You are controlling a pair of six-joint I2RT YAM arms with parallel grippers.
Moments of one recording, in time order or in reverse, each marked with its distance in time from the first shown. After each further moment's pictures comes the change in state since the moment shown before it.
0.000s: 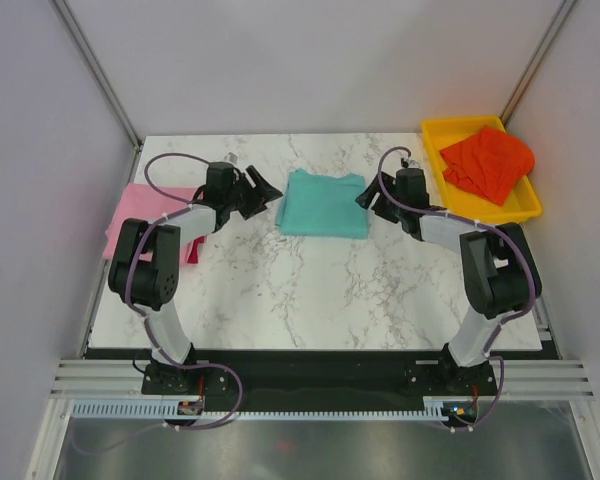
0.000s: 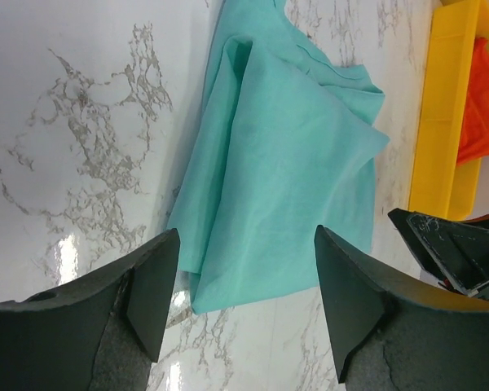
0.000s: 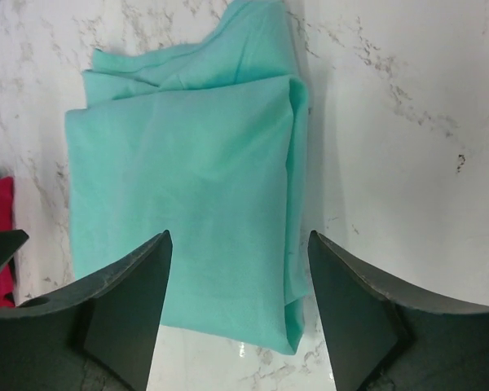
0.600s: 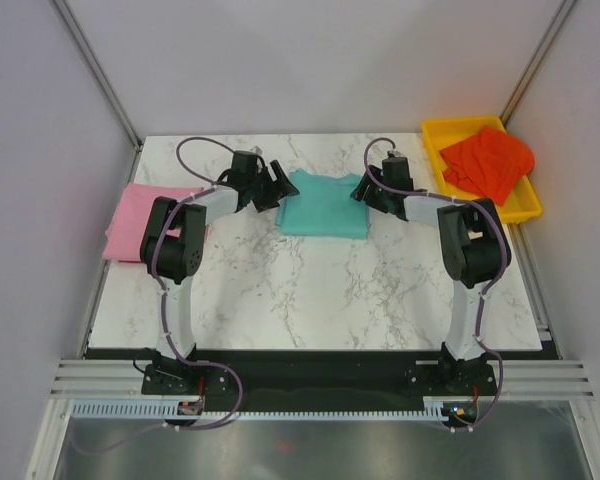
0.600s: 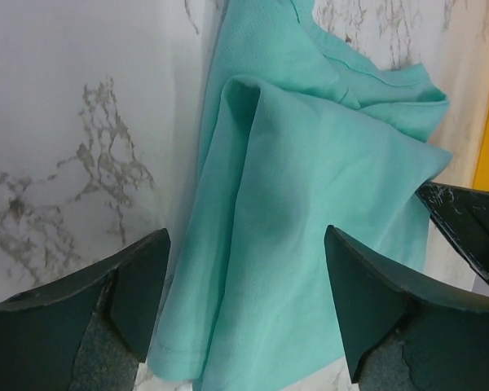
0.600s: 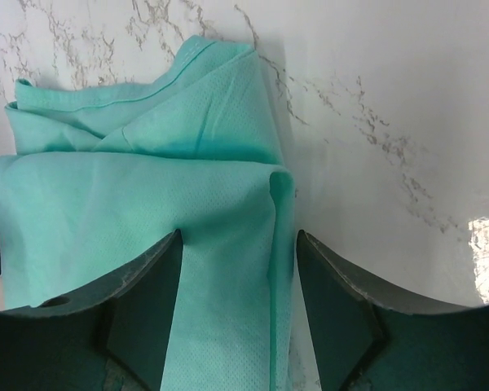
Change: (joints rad) left arm -0.055 0.282 0.319 -0.163 -0.010 0.101; right arm -0.004 0.303 0.288 -0.101 0.028 -0.042
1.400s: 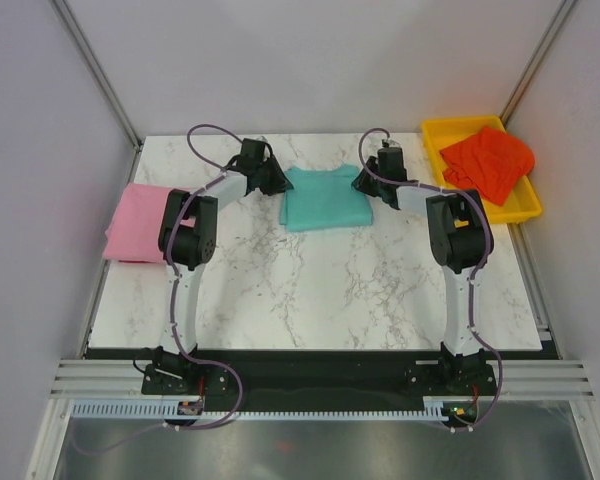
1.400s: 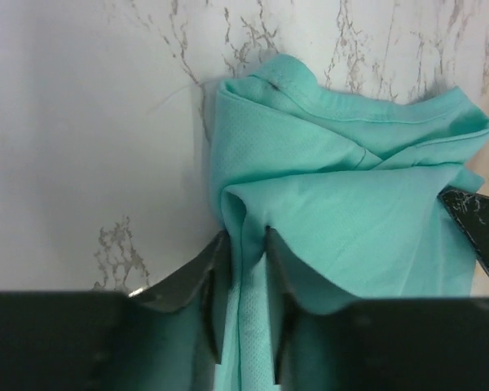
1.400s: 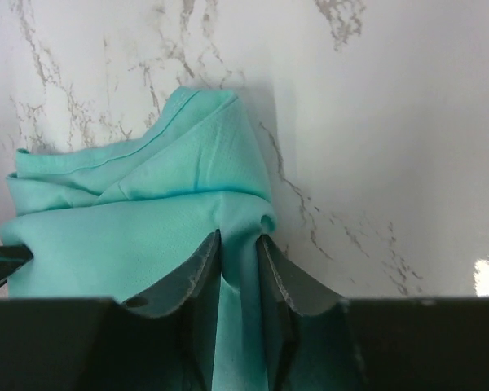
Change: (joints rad) left arm -0.005 0.236 0.365 -0.188 -0.066 0.043; right arm -0.007 0.185 0.214 0.049 0.000 -0.030
